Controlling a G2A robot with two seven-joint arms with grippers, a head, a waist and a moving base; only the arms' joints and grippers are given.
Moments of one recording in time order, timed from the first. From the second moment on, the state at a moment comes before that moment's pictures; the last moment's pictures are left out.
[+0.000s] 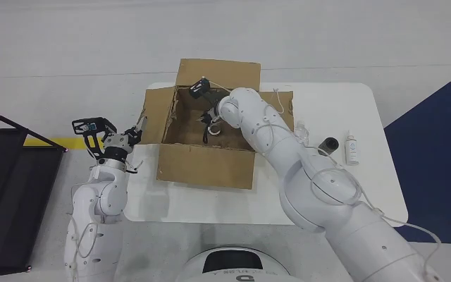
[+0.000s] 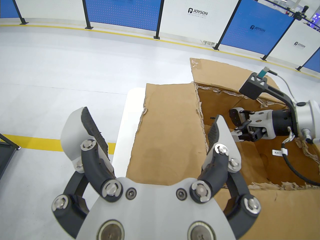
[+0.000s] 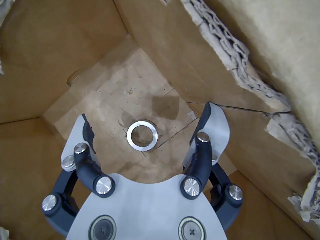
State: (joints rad) left arm 1.66 -1.41 -1.71 -1.87 1.16 -0.10 -0.20; right arm -0.35 -1.85 0.47 -0.17 -0.77 -0.29 0.52
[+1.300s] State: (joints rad) left arm 1.66 -1.41 -1.71 -1.87 1.16 -0.10 -0.20; right arm -0.37 -1.80 0.51 -0.23 -0.80 -0.39 0.77
